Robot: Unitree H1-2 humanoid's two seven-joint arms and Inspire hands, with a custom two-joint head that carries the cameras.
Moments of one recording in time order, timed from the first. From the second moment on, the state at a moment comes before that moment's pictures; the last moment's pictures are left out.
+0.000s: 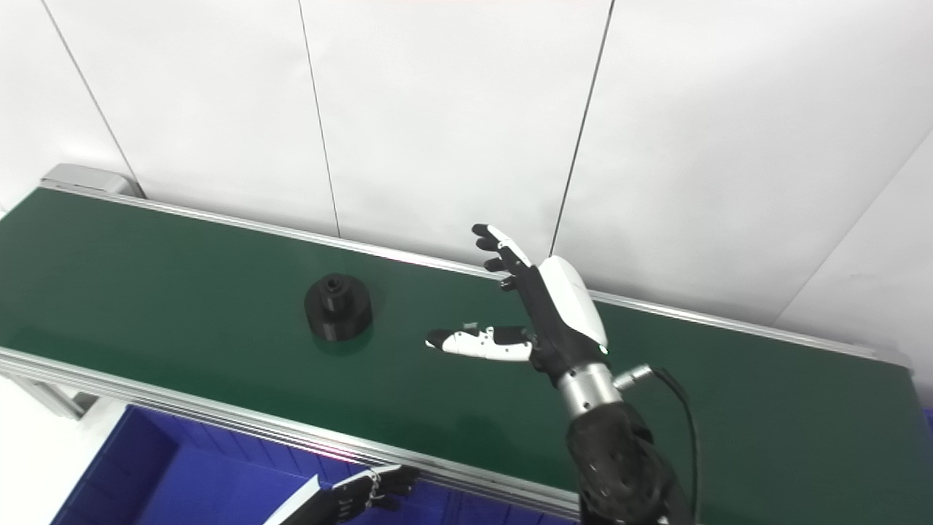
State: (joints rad) left arm 0.28 0.25 -0.35 0.09 0.04 -0.43 -0.22; right arm -0.33 -0.04 0.33 -0.23 -0.62 0.33 0.30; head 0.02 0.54
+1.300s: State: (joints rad) left arm 0.30 0.26 -0.34 0.05 0.01 -0.43 -0.36; right arm -0.64 0.03 0.53 0.37 -0.73 0.43 0.33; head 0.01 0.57
